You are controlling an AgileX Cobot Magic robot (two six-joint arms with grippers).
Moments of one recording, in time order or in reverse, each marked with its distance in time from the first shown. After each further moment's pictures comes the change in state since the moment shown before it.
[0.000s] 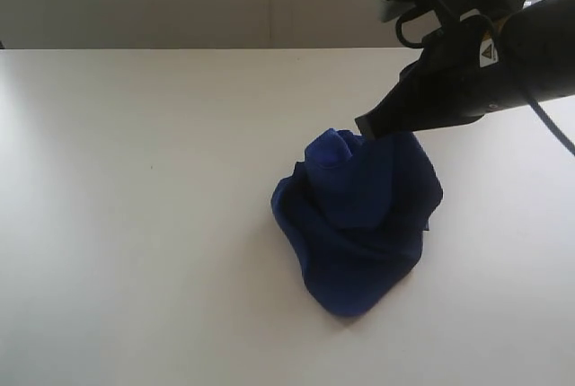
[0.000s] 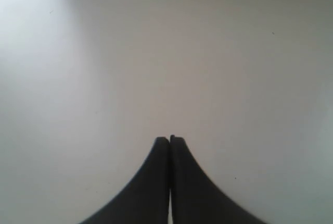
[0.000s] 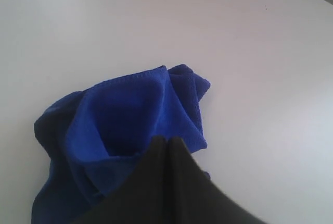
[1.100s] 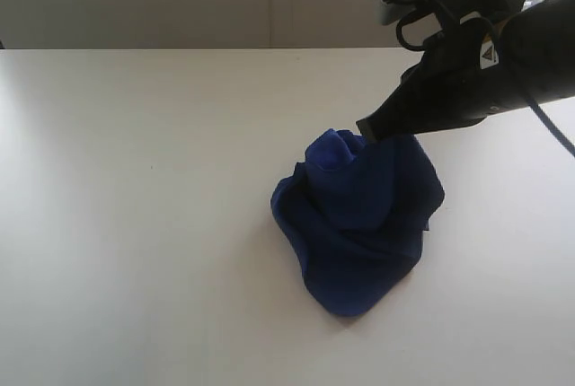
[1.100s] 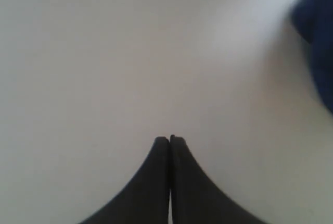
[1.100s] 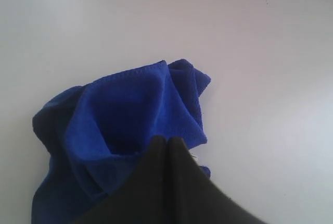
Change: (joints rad) left arm 0.000 0.685 -0.405 -0.450 0.303 0.296; right arm 0.000 0.000 -0.001 0.000 0.016 0.000
